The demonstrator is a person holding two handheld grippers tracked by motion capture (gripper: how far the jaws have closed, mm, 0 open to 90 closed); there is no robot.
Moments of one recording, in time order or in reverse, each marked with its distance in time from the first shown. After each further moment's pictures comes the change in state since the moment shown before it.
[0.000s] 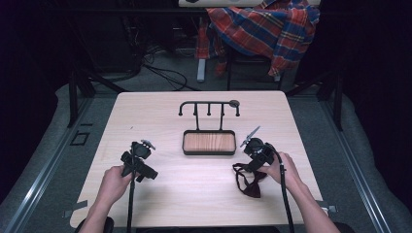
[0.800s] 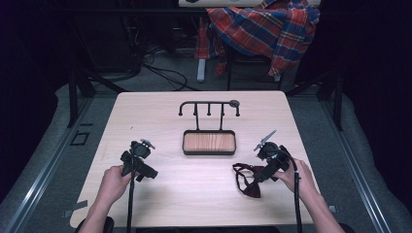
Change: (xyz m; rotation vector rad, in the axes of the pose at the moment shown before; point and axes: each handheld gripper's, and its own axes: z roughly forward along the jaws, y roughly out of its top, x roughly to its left) left arm 0.001 0.000 -0.002 -0.014 -0.004 -0.003; right arm -0.001 -0.036 -0.029 0.011 -0.021 0.082
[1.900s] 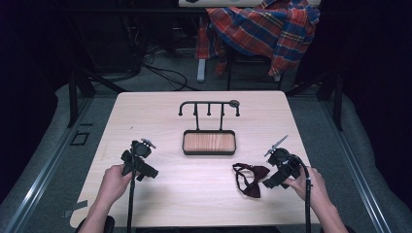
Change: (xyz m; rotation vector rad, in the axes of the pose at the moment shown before) left arm -0.001 0.002 -0.001 -0.003 0.002 0.006; right arm -0.001 -0.032 -0.011 0.047 0.036 0.069
